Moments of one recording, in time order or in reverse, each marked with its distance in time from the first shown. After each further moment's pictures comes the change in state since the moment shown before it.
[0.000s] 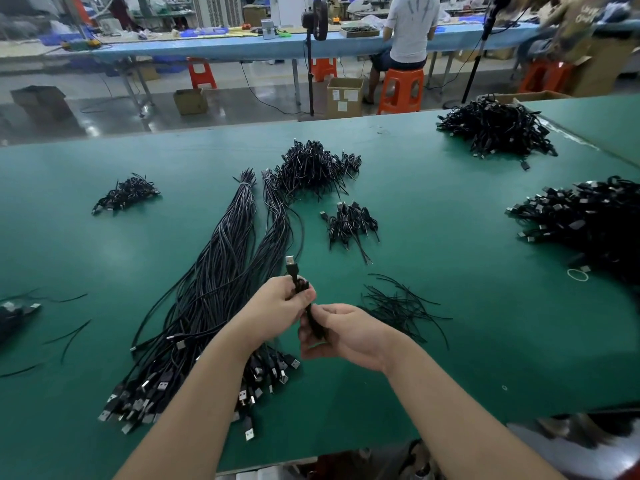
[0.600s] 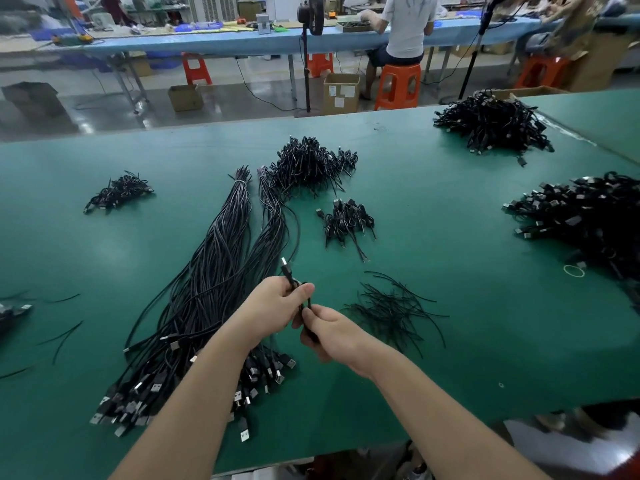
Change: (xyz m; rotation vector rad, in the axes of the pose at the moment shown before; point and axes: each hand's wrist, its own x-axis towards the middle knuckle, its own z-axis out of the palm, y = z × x) left_hand 0.011 -0.010 0.003 -0.012 -0.004 -0.087; right_hand 0.006 0.011 0.009 -0.440 0.224 -0.001
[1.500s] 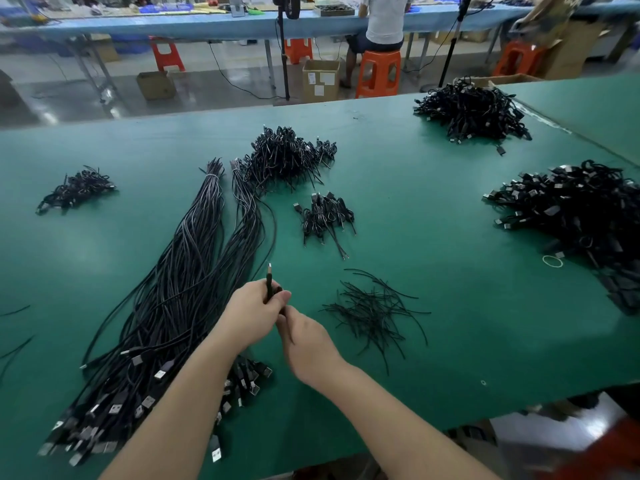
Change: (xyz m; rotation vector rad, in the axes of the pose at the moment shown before) left_hand 0.028 -0.014 0.020 0.307 0.174 -0.007; right_hand 0.032 0.037 0.011 -0.435 0.290 -0.241
